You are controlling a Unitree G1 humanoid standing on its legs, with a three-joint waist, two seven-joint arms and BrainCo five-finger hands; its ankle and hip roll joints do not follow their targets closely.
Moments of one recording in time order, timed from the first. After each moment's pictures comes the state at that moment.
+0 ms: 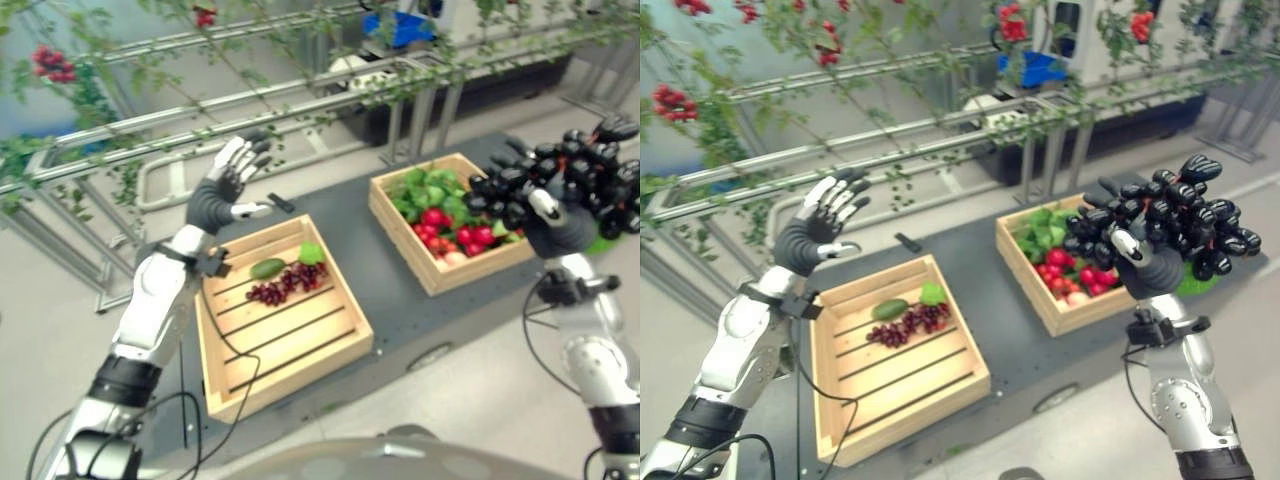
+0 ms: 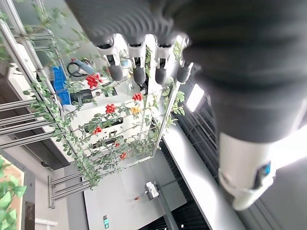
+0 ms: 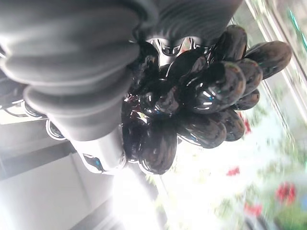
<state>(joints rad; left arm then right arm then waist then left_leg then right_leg) -0.16 0.61 -0.08 -0.06 -0.58 -0.30 -0.21 0.04 -0.61 -0.12 -0.23 1.10 -0.21 0.33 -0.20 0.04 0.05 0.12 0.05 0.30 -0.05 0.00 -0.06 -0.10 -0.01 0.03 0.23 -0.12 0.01</state>
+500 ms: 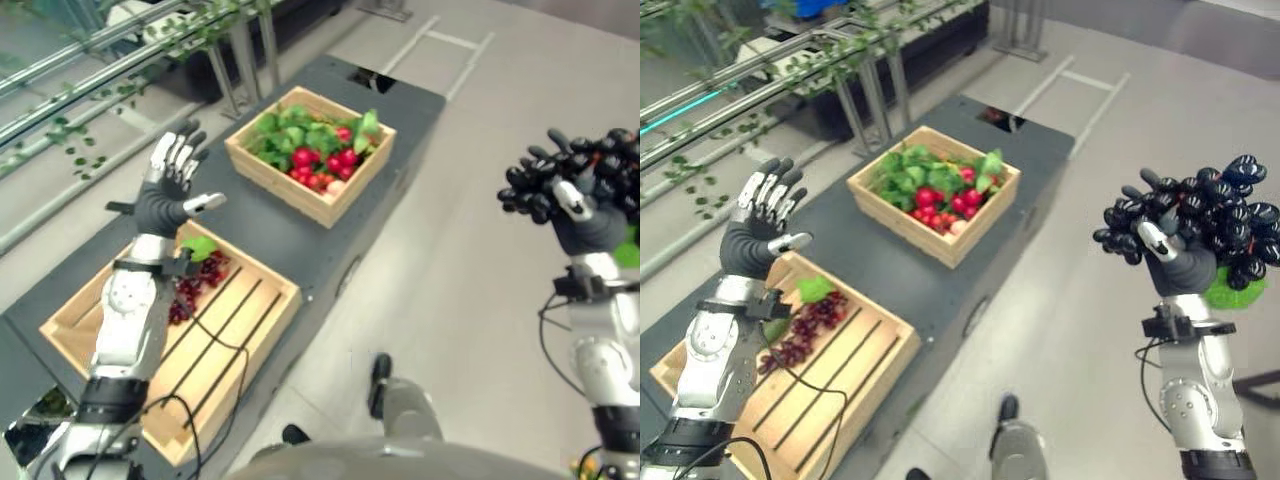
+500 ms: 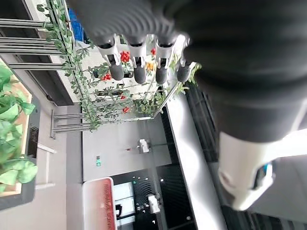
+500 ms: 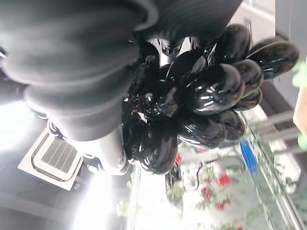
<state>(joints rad) -0.07 0.55 0.11 -0.08 -0.52 -0.34 -0.09 0.03 -0.57 -0.18 -0.19 0.98 -0.26 0.24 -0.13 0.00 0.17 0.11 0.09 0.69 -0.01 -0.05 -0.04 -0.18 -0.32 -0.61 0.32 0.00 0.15</state>
